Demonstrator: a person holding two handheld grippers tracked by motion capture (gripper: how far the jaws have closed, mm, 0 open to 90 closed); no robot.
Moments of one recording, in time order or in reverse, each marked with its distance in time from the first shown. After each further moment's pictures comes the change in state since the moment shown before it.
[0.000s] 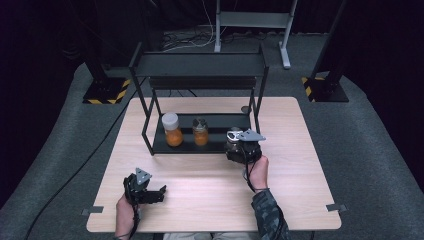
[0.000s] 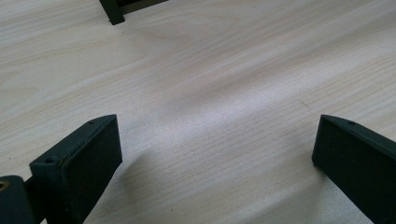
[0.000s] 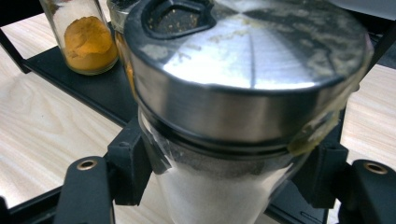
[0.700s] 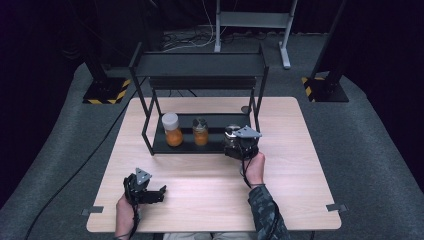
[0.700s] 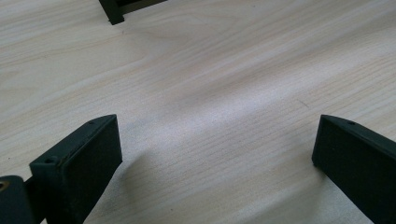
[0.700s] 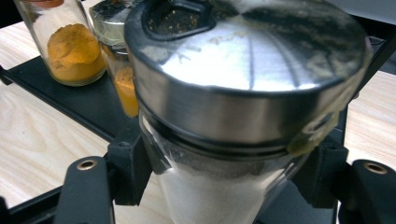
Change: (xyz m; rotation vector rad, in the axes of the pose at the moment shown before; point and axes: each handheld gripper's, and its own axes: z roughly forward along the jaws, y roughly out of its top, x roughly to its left) left arm 0.000 0.000 0.000 0.000 -0.002 0.001; right arm 0.003 0.004 0.016 -0.010 -0.025 0.010
